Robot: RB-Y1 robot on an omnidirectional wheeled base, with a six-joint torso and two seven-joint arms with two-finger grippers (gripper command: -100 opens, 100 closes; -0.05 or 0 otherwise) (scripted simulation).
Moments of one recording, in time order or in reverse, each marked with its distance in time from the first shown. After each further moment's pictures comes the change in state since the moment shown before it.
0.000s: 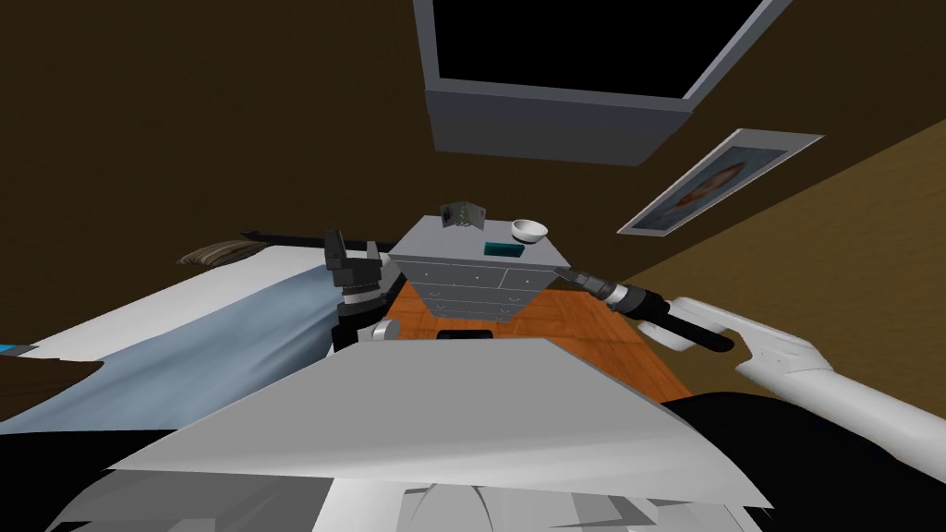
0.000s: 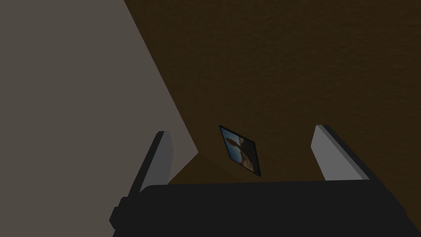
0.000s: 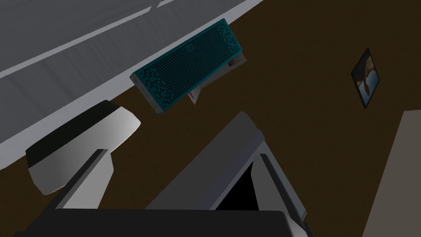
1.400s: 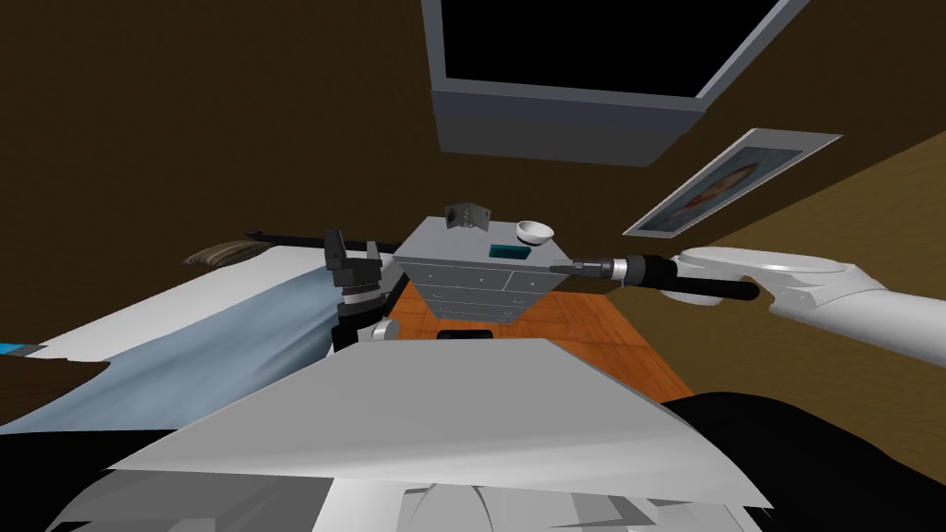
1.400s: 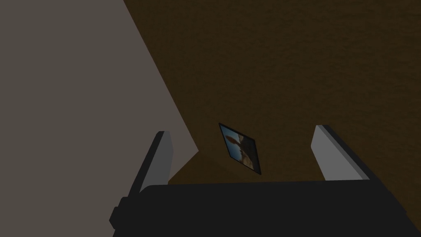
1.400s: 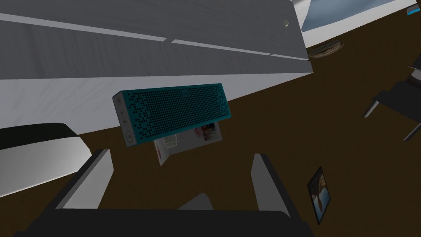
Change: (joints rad) left arm 0.000 0.000 0.000 0.000 0.000 0.000 0.000; right arm 0.031 -0.399 -0.092 0.105 0.120 -0.070 -0.006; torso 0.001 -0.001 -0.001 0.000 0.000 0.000
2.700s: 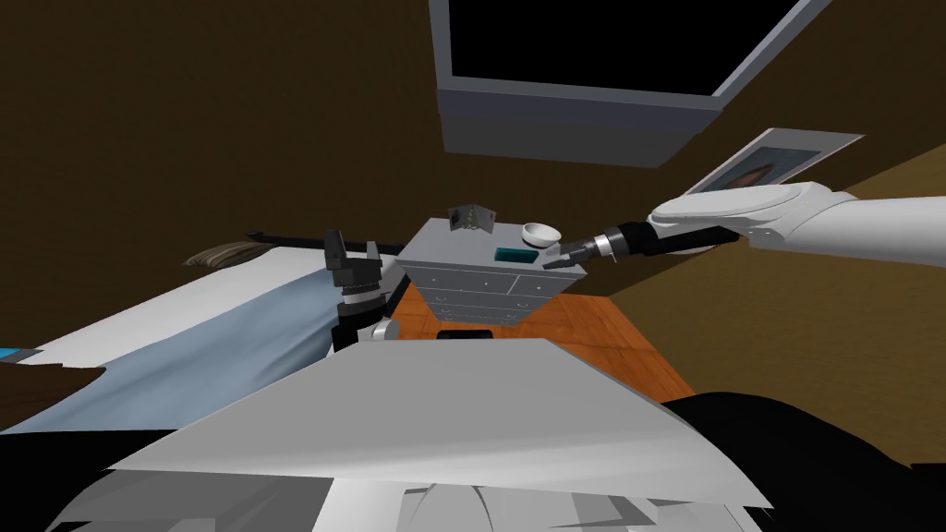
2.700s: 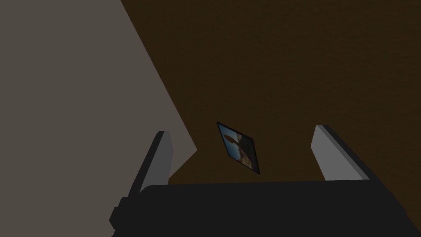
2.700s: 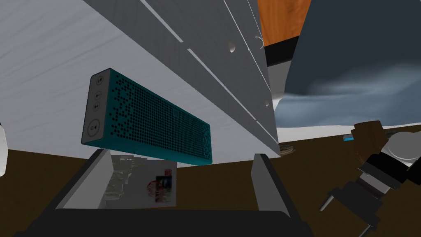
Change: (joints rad) left arm 0.000 0.000 0.000 0.000 0.000 0.000 0.000; right arm 0.011 -0.378 -0.066 0.089 0.120 -0.052 0.030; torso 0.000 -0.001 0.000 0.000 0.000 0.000
